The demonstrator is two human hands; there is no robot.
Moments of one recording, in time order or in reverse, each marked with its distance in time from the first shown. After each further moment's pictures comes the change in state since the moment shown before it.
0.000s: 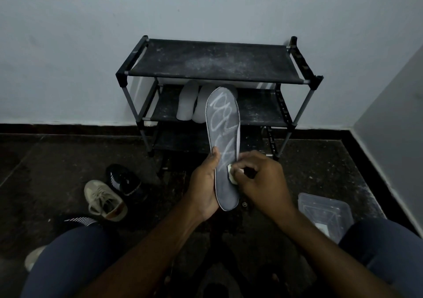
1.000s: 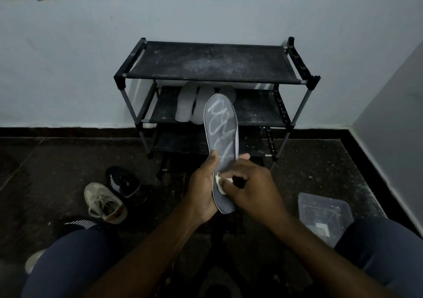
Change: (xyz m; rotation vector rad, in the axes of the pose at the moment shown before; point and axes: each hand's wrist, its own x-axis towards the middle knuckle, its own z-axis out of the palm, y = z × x) left_hand 0.000 -0.002 -0.003 0.027 -0.024 -0.067; right_hand -0.009 -0.013 0.006 0.019 -0.112 -0.032
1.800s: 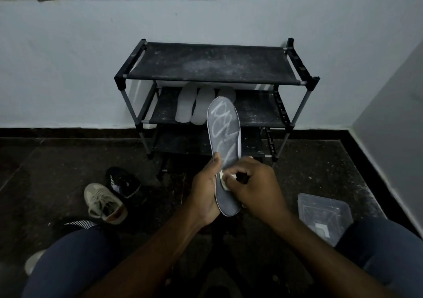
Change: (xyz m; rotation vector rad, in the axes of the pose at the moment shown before) left_hand 0.000 -0.005 0.003 -0.084 -0.034 -0.009; right_hand 0.003 0.005 -0.002 0.026 0.069 0.054
